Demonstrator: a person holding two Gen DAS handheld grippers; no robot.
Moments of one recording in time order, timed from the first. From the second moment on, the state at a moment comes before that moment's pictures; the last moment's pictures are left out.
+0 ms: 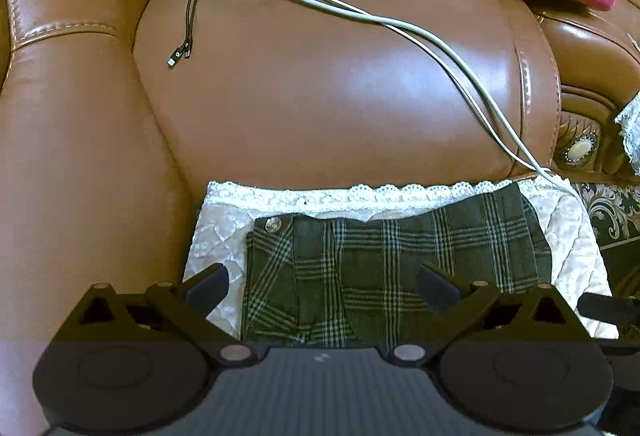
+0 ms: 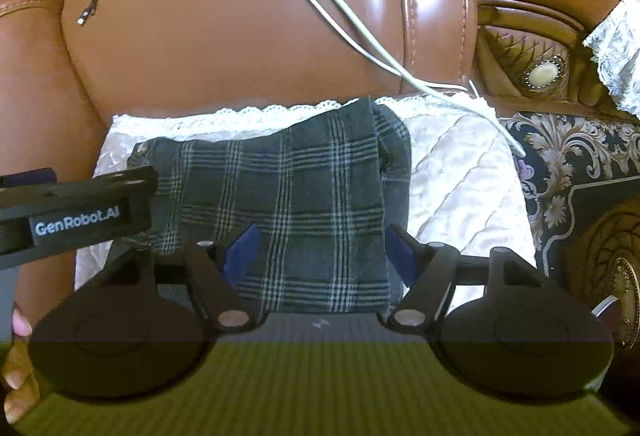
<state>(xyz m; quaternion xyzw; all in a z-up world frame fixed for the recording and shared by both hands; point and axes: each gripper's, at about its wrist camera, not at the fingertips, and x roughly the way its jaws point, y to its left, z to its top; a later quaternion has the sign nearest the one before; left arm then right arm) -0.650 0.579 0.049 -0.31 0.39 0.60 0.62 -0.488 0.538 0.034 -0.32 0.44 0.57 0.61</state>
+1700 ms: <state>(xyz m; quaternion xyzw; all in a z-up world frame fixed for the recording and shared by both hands) -0.650 0.496 0.033 -0.31 0.39 0.61 0.61 -0.501 0.448 0.022 -0.31 0.42 0.60 0.61</state>
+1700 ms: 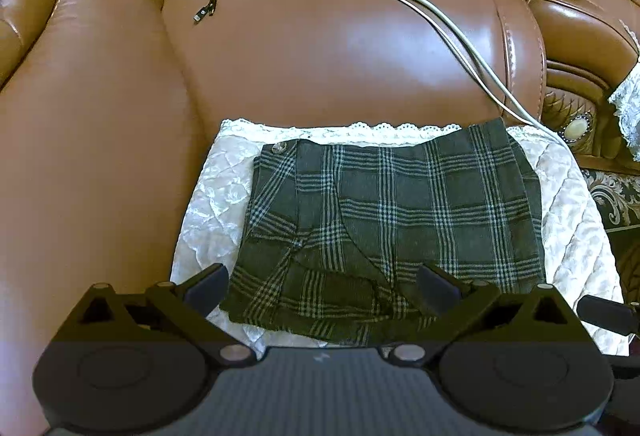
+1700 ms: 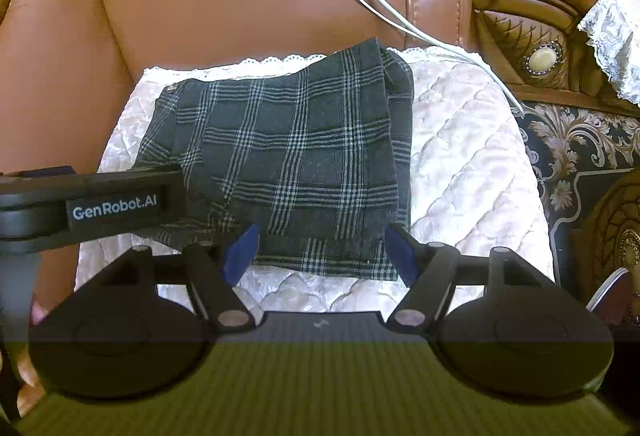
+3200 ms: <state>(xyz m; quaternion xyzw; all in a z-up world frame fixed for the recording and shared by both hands) -0.648 0.452 0.000 -0.30 0.40 0.61 0.61 -0.513 0.414 -0.013 -0.32 0.43 0.59 0.61</state>
